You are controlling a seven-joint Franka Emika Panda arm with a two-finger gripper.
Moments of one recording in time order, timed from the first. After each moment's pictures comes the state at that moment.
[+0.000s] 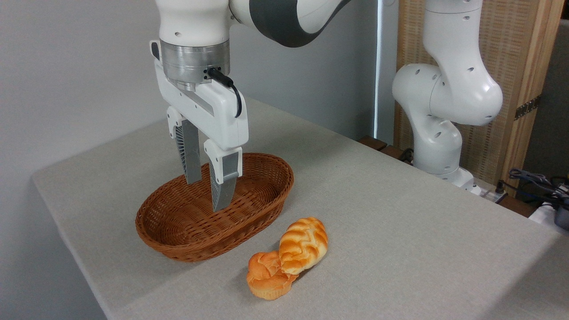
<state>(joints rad) 0.04 0.01 -0.06 -1.74 -0.12 1.89 0.82</state>
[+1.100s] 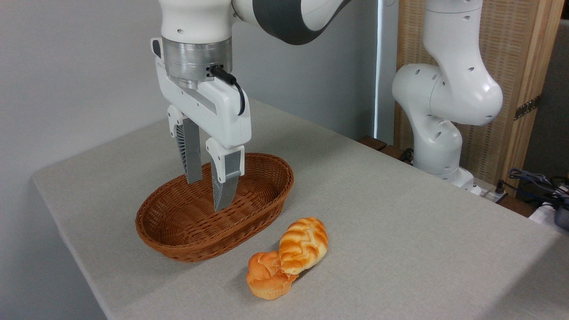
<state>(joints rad) 0.05 0.00 -0.05 -1.74 -0.12 1.89 0.82</state>
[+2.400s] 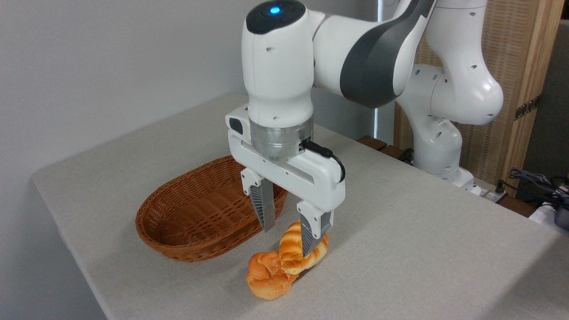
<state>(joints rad) 0.08 -0.09 0.08 -2.09 -0.12 1.99 0.84</state>
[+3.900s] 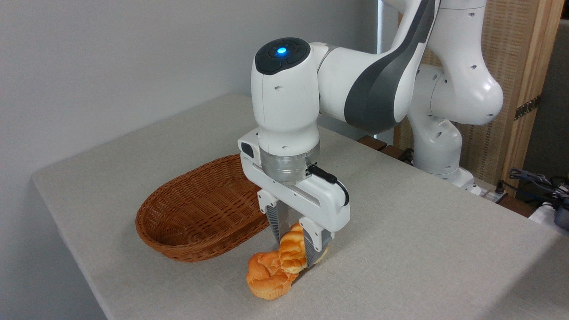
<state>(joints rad) 0.08 -0.08 0.08 -2.18 -0.11 2.06 0.89</state>
